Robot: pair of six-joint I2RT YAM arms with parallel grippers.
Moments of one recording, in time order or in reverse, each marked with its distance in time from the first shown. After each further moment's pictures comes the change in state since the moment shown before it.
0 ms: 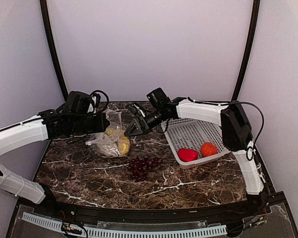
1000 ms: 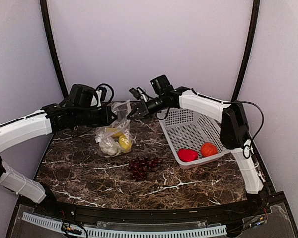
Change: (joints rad) left arm 0.000 0.063 0.078 0.042 0.126 -0.008; right arm -0.046 0.073 0.212 -0.021 0.016 0.151
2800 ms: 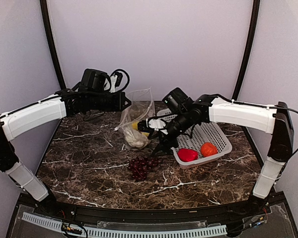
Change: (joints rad) left arm 0.002 0.221 0.291 0.015 0.106 0.153; right arm 0.155 -0.618 -0.682 -0.216 0.420 -0.987
